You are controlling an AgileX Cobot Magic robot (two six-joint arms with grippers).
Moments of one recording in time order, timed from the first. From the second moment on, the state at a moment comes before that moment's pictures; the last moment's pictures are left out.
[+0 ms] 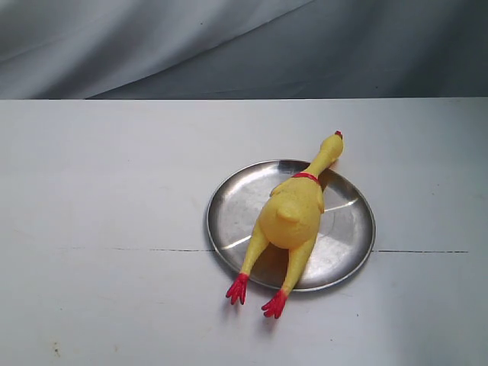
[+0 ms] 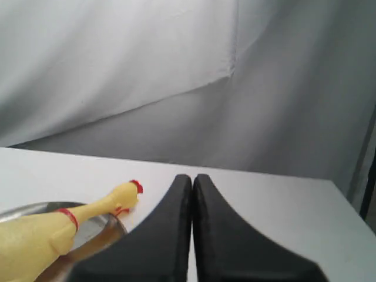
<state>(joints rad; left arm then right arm) 0.37 0.00 0.00 -0.04 0.27 0.01 0.02 0.01 -0.15 0.13 0.24 -0.22</state>
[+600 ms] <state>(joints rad) 0.37 0.00 0.00 -0.04 0.27 0.01 0.02 0.00 0.00 -0.01 0.32 -0.02</state>
